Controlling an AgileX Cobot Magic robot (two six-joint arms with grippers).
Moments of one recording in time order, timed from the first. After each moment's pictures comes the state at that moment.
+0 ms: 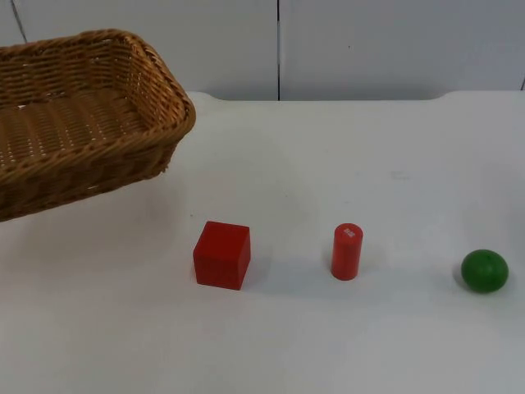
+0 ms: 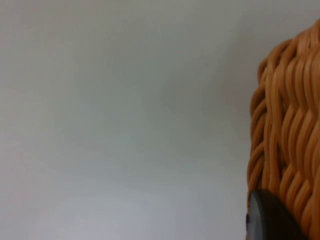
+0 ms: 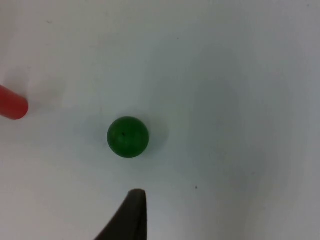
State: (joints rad) right arm 0.08 1.13 -0.79 0.01 0.72 -0.04; left arm 0.55 1.48 -0.86 -0.62 0.83 0.37
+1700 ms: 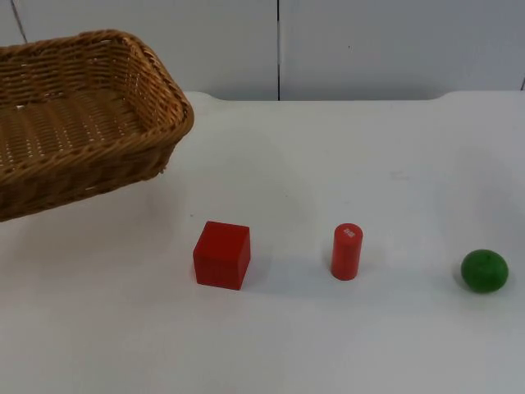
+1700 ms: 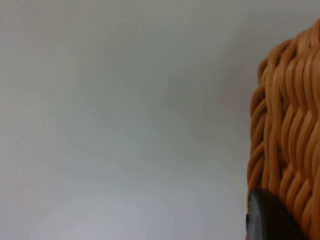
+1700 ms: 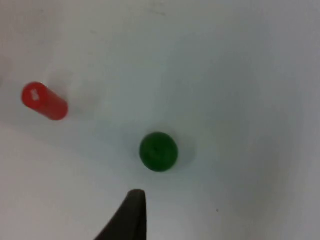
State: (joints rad) right arm 0.12 1.17 -0.91 0.12 0.77 -0.21; left arm 0.55 1.48 -0.86 -0.61 0.83 0.37
